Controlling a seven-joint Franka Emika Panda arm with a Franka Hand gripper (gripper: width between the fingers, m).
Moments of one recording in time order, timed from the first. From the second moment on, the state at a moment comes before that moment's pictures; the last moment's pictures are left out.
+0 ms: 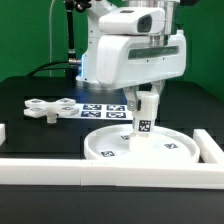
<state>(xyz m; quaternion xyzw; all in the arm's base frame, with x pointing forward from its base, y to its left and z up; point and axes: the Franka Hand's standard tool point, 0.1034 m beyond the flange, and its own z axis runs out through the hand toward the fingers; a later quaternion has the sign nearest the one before) 0.564 0.034 0.081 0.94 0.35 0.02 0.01</state>
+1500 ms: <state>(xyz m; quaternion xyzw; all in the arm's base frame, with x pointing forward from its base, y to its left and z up) 0.562 0.033 0.079 0.96 -0.26 0.02 -0.05</state>
